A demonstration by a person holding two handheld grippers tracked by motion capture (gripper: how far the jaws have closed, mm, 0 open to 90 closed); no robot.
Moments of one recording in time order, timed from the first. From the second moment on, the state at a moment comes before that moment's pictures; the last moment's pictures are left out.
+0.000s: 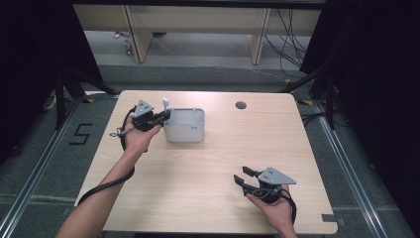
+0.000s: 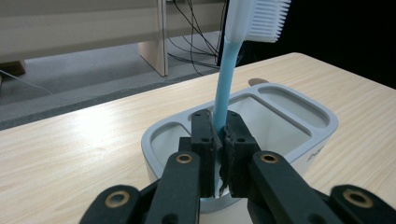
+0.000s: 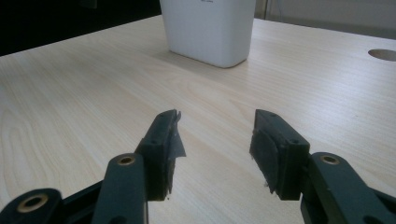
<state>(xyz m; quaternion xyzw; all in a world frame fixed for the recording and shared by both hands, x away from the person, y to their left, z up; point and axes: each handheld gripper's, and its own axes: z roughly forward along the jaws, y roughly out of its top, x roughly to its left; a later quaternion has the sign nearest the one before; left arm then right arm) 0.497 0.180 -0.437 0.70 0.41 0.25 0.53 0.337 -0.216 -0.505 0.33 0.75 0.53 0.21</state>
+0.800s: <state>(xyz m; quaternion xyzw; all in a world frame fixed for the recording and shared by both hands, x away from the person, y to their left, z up) 0.503 0.179 -0.442 0.72 0.43 0.23 0.50 0.337 -0.216 -0.505 0.33 0.75 0.53 0.21</state>
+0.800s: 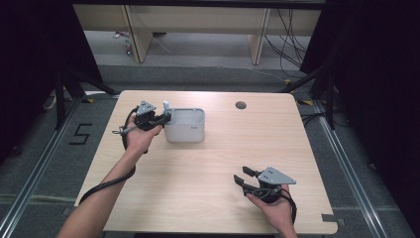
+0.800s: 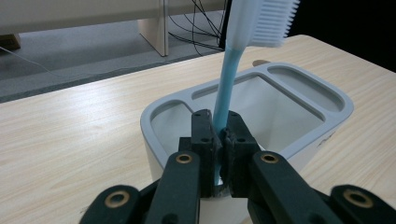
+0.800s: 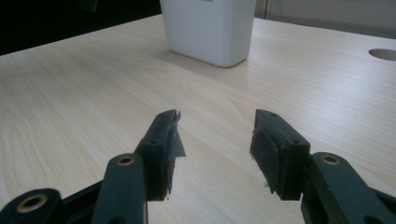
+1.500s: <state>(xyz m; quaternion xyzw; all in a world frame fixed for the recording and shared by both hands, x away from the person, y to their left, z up) 0.499 0.183 -0.442 0.71 0.44 0.23 0.50 0.336 -0.216 -0.505 0.33 0.76 0.53 0.21</state>
